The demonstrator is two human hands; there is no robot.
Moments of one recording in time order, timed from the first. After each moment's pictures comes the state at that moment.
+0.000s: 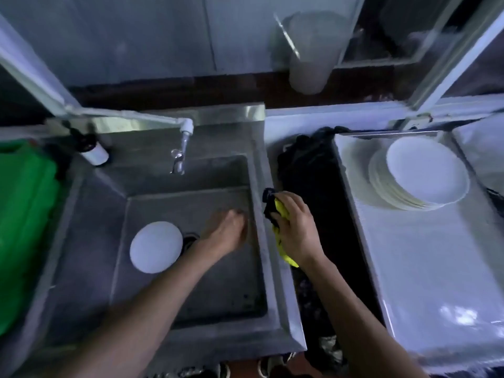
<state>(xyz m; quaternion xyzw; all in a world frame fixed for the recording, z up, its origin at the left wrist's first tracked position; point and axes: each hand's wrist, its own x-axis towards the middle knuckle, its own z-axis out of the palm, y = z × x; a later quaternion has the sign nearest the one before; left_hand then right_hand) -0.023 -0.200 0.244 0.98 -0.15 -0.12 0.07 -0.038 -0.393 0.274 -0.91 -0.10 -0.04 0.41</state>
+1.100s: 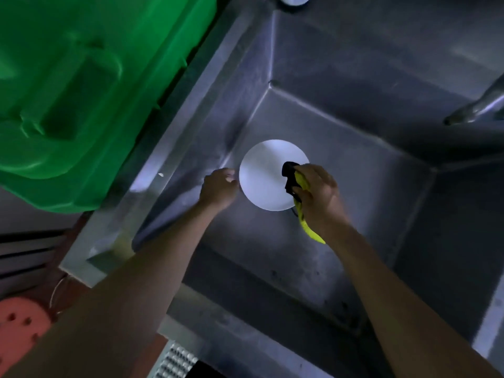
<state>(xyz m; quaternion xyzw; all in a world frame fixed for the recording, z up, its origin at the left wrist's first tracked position) -0.123 0.162 -0.019 0.80 0.45 -0.15 0.36 -0.001 -0.045 0.039 -0.85 -0.28 0.28 0.33</state>
